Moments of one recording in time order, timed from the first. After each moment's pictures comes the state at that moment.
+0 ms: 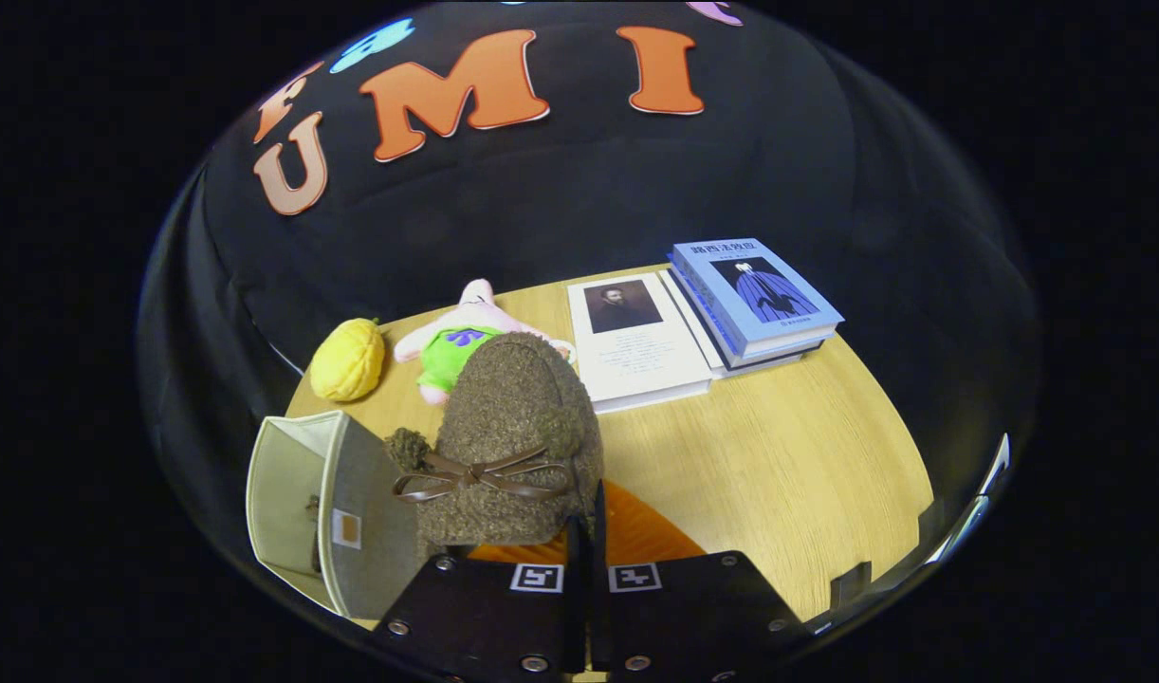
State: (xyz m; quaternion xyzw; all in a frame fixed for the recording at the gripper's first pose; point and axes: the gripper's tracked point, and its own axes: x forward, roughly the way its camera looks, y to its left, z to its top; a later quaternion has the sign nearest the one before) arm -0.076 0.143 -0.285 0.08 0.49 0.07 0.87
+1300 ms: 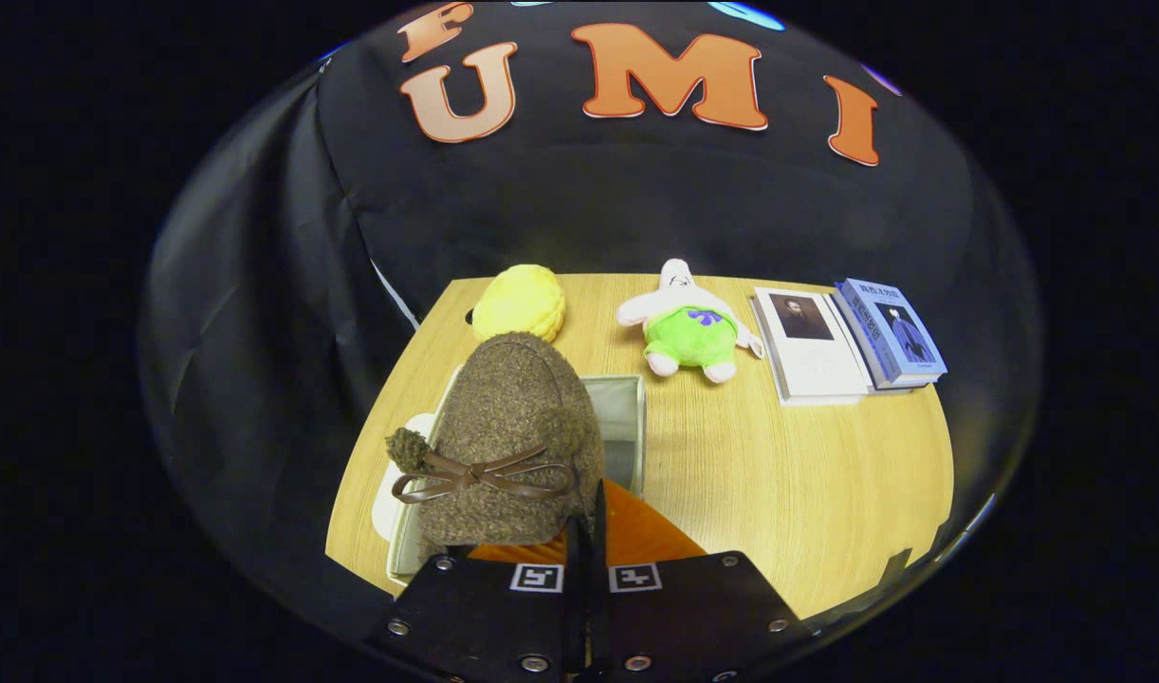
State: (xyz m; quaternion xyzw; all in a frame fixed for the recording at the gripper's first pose) arm -0.137 0.362 -0.226 0.02 0.52 0.18 0.84
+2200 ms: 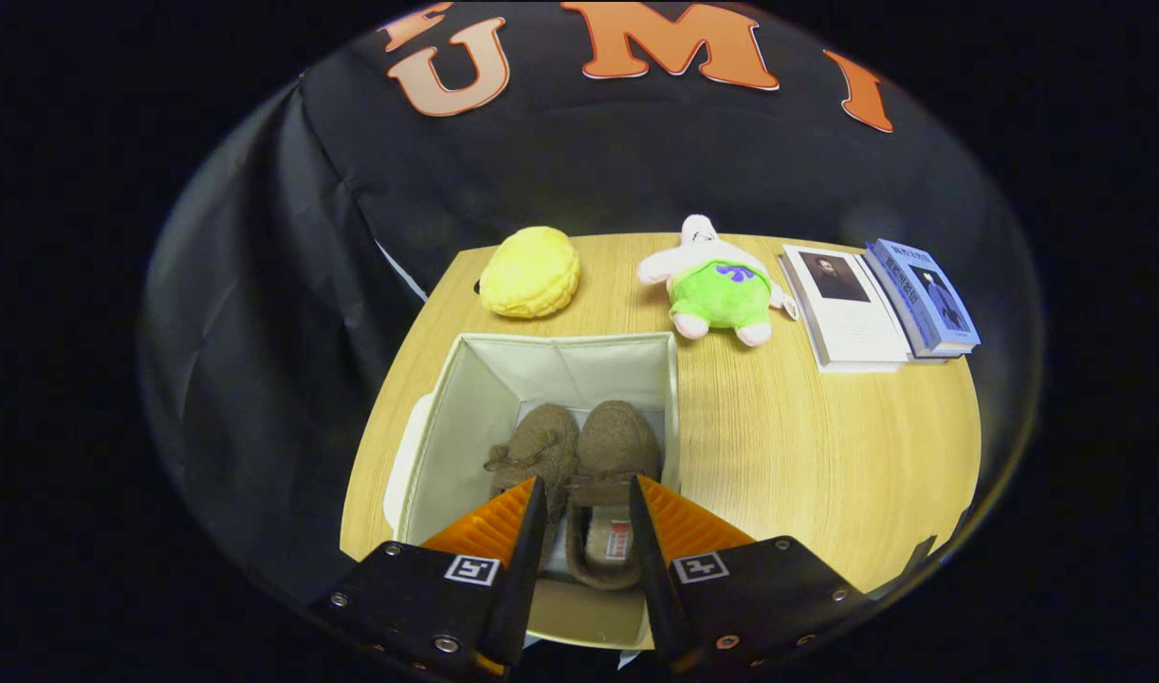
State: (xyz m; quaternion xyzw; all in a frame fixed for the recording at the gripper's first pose) arm -0.138 0.370 -0.241 0.06 0.54 0.21 0.81
